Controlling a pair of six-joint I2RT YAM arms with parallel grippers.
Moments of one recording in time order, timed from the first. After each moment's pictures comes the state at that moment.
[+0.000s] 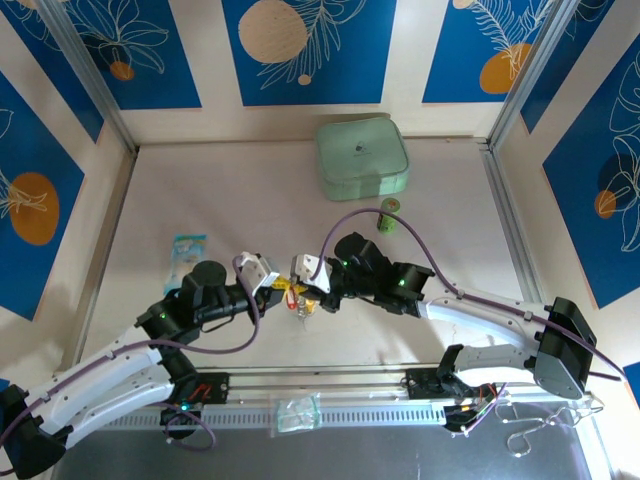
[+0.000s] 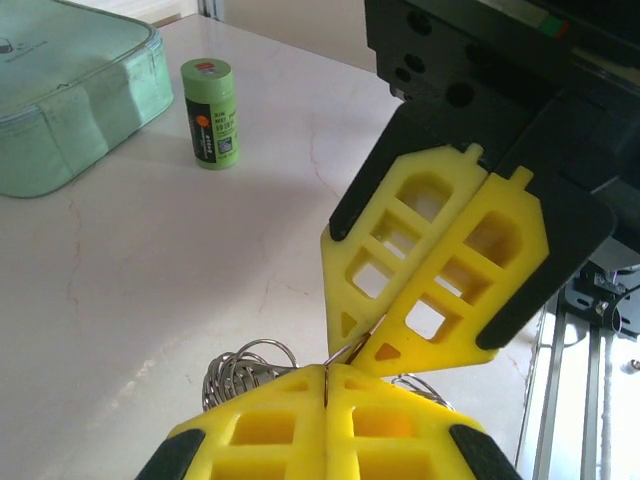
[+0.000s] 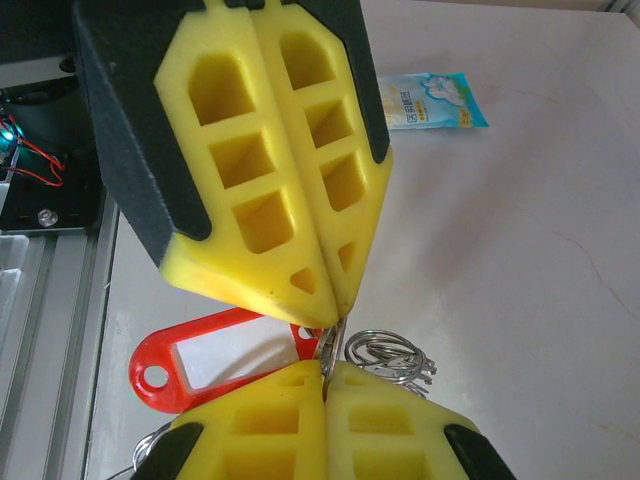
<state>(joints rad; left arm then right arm) -0.82 0.69 0.51 -0.18 0.26 -0.02 1.01 1.20 0.85 -0.23 -0.27 -0.35</state>
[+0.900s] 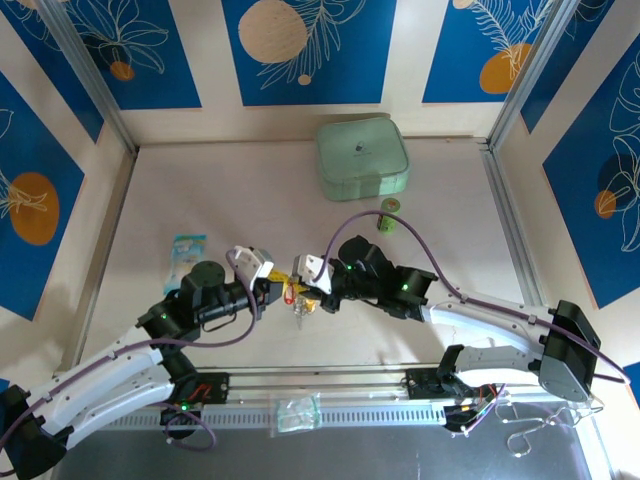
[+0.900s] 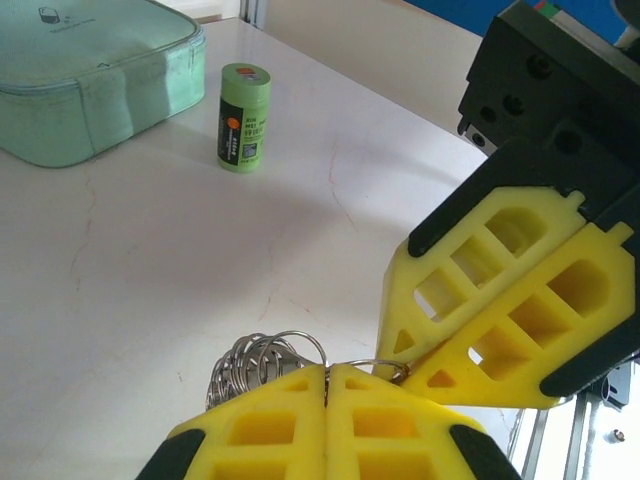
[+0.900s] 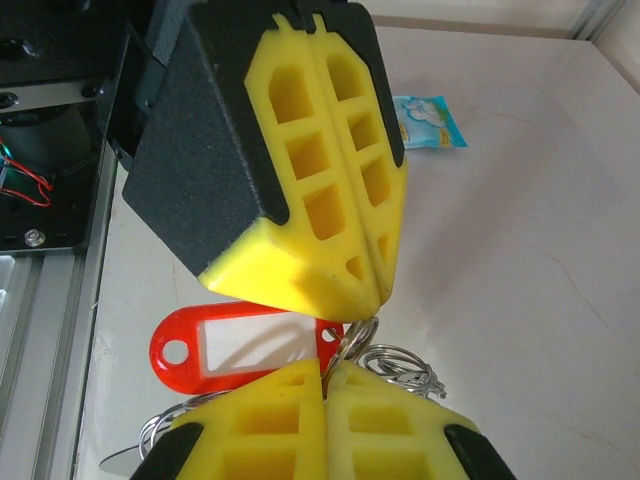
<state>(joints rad) -0.80 0.69 0.50 -0.13 0.21 -0.18 1.02 1.17 0.82 -0.16 -0.24 -0.34</state>
